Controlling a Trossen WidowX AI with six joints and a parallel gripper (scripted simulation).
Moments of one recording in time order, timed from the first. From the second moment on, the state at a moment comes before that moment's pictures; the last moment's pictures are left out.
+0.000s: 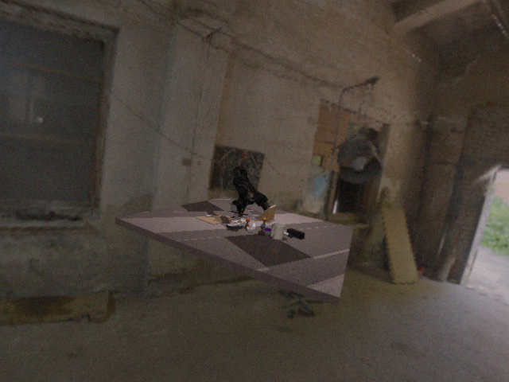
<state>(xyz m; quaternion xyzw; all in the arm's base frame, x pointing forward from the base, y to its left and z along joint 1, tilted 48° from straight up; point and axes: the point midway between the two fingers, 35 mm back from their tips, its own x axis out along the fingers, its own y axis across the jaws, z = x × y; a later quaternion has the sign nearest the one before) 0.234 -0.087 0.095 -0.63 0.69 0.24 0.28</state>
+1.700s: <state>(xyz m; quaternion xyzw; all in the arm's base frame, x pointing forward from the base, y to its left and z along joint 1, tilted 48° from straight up) 0.230 -0.112 0.073 -0.63 0.69 0.23 0.28</state>
